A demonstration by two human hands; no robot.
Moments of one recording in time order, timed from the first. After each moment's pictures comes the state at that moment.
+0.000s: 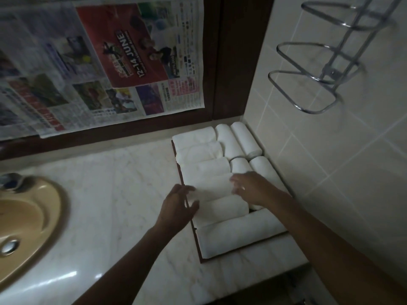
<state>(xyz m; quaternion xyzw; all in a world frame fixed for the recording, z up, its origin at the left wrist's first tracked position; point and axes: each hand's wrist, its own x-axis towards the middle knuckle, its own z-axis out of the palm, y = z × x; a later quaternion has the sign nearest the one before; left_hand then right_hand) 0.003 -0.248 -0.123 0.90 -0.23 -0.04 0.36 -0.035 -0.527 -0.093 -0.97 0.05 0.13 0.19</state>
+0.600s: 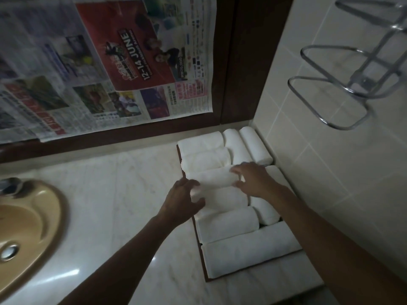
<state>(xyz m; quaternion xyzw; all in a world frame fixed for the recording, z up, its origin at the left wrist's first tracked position) 0.063 -0.259 -0.126 0.92 -0.26 -0.06 0.30 0.032 -0.531 -0.091 -0.98 0.03 0.10 0.14</state>
